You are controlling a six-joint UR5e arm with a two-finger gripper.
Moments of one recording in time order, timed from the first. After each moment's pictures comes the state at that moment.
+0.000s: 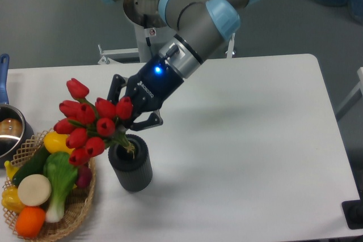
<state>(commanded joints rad) 2.50 -1.74 -1.72 -0.77 0.41 0.98</state>
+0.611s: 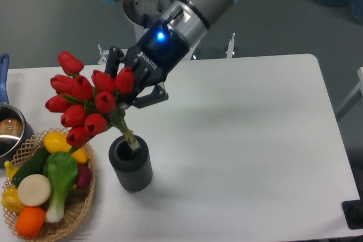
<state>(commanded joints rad) 2.53 -1.68 -1.65 -0.77 0.42 0.85</state>
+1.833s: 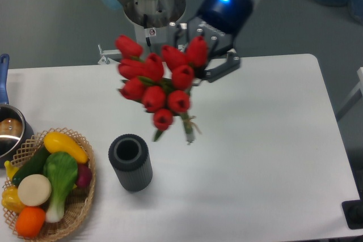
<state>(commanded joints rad) 2.77 -1.69 -1.61 -0.77 0.45 0.91</state>
